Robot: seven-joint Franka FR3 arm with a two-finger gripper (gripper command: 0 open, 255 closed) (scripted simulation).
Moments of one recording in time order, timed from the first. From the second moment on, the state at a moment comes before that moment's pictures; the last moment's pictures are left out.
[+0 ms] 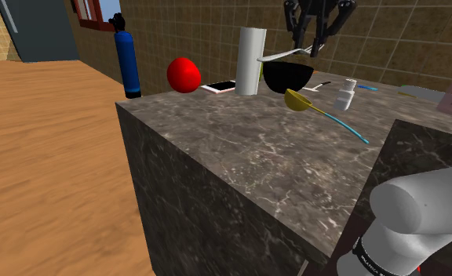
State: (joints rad) arm -0.54 -0.66 0.42 -1.78 0.21 1.20 1.45
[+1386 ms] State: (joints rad) arm -0.67 -0.08 0.32 -1.34 -0.03 1.30 1.20
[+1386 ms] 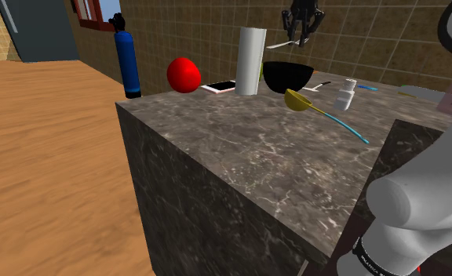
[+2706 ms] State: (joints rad) arm -0.69 -0.09 0.30 -1.55 -0.03 1.51 1.17
